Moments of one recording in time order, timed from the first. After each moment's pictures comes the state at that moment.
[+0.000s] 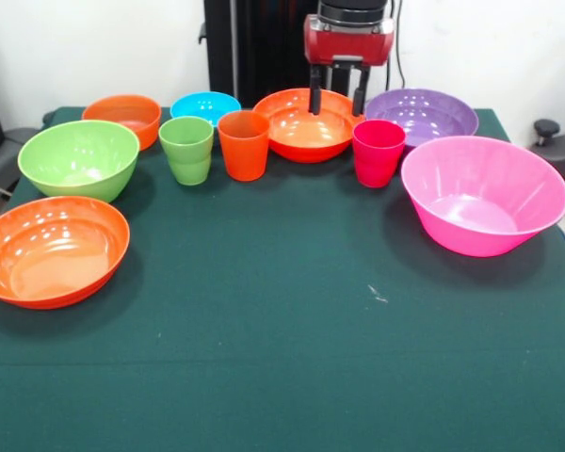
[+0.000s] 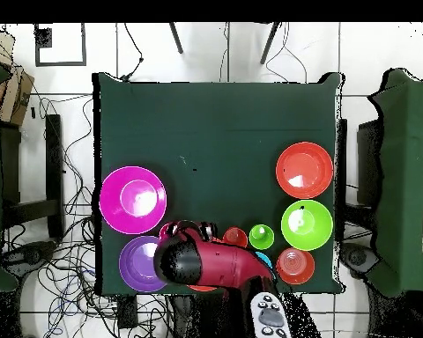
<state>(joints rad) -0.22 -0.81 0.00 2.14 -0.06 0.12 1.62</state>
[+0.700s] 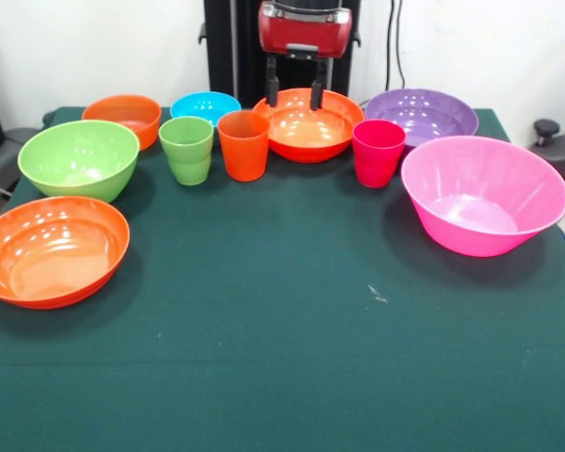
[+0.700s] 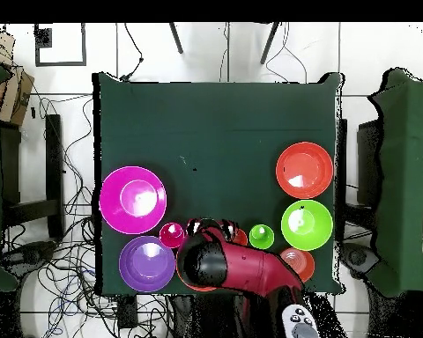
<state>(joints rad) -0.32 -0.86 0.00 2.14 -0.10 0.12 1.62</state>
